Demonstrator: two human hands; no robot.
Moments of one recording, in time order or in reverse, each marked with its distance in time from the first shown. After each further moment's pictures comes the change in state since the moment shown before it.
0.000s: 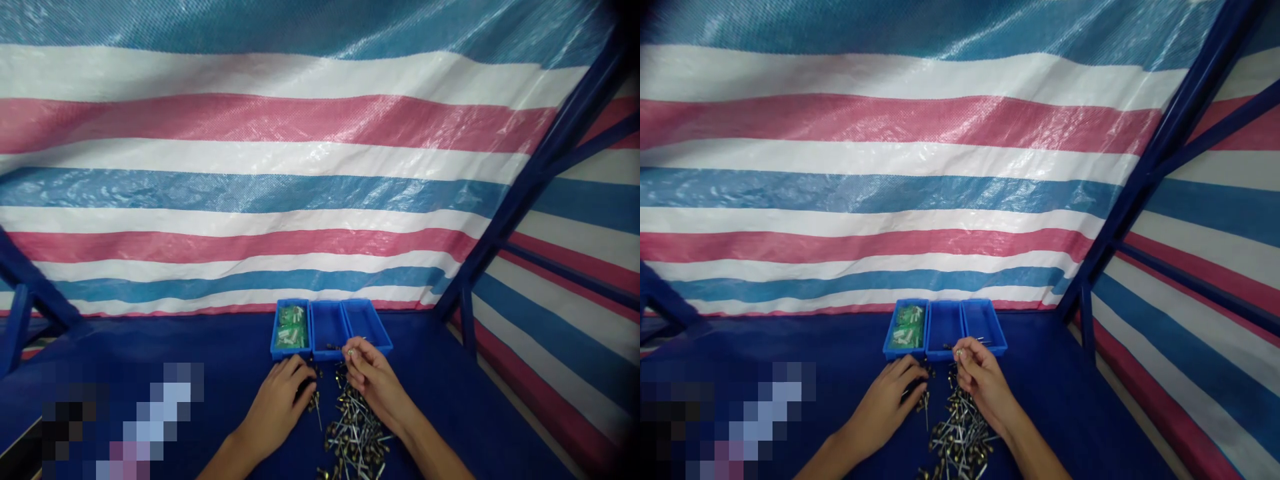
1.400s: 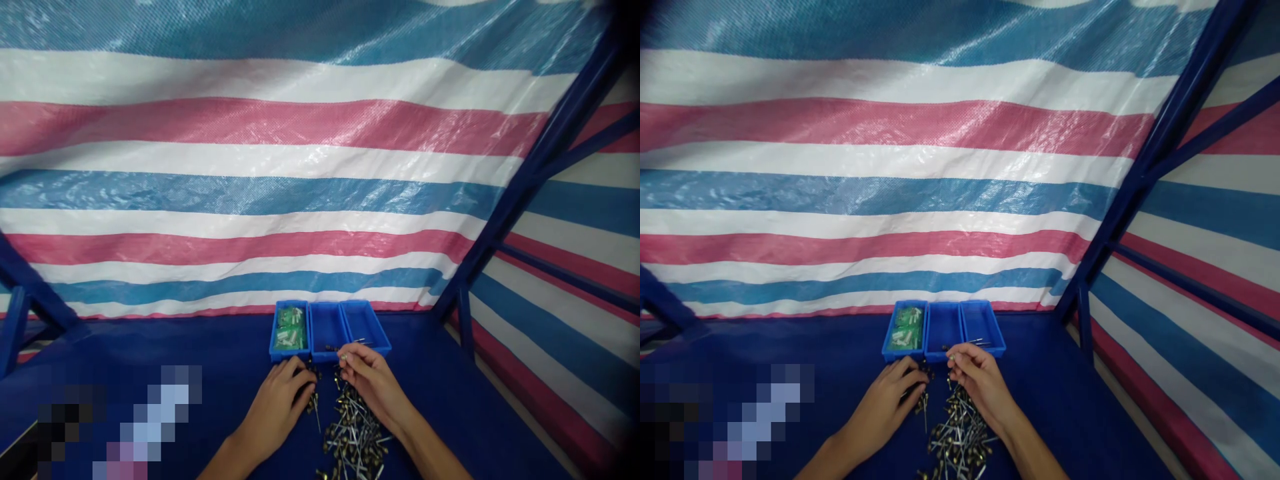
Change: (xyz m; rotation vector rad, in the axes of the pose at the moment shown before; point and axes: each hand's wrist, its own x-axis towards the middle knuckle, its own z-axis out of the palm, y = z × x) left_hand 0.000 0.006 -0.005 0.005 0.022 0.038; right_hand -0.001 -0.006 0.006 -0.038 0.053 0.039
